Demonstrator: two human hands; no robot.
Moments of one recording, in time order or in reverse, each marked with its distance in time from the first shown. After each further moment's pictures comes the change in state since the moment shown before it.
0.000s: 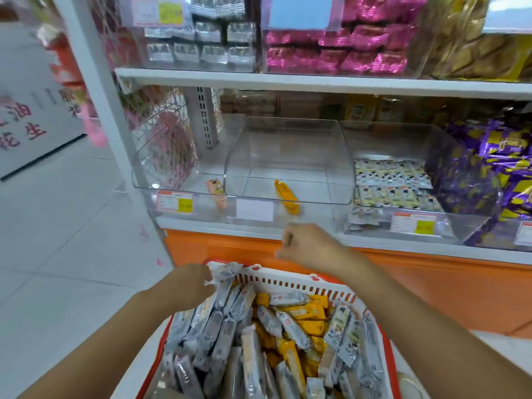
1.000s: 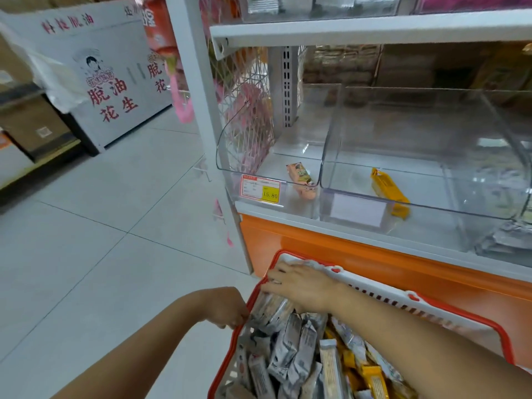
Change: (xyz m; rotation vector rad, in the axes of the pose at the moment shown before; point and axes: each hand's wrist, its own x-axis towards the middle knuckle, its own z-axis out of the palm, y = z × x) left_hand 0.004 -0.082 0.027 -0.304 -0.472 -0.283; right_hand 0.115 -0.054 0.160 -0.567 -0.155 -0.959
